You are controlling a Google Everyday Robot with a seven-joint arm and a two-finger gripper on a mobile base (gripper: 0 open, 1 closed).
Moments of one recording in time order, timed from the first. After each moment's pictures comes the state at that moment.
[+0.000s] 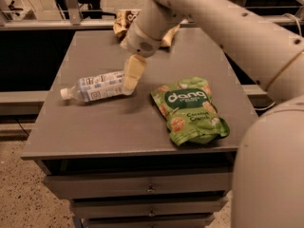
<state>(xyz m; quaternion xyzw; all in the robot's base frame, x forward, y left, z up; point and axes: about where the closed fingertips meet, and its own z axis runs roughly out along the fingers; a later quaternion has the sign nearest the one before) 0.634 0.065 0.877 -0.71 0.64 0.16 0.24</state>
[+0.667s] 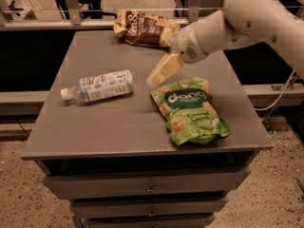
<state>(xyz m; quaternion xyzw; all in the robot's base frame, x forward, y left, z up) 0.637 -0.037 0.905 -0.54 0.71 0.22 0.40</state>
